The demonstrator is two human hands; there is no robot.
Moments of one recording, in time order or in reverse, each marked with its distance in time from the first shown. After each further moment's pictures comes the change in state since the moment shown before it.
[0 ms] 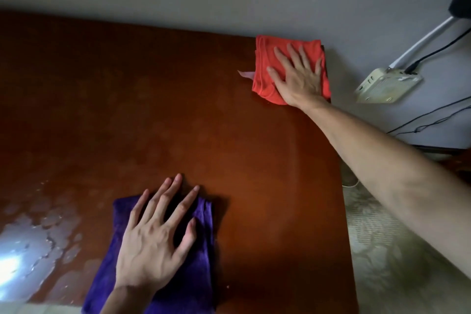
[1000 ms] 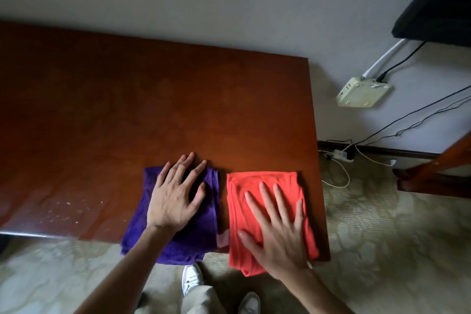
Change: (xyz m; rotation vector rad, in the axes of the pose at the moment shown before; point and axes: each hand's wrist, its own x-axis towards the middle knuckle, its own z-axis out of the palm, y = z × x) left_hand -0.003 0.000 -0.003 -0.022 0.026 0.011; right_hand -0.400 -0.062 0.015 -0.080 -0.104 -0.203
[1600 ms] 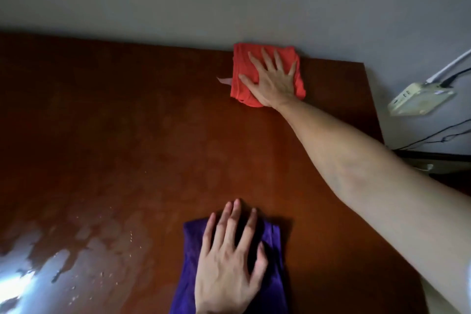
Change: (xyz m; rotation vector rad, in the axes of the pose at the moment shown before) left_hand 0.004 -0.004 0.013 -0.042 0.108 0.034; right_hand 0.465 -0.006 -0.043 0.082 0.027 0.147
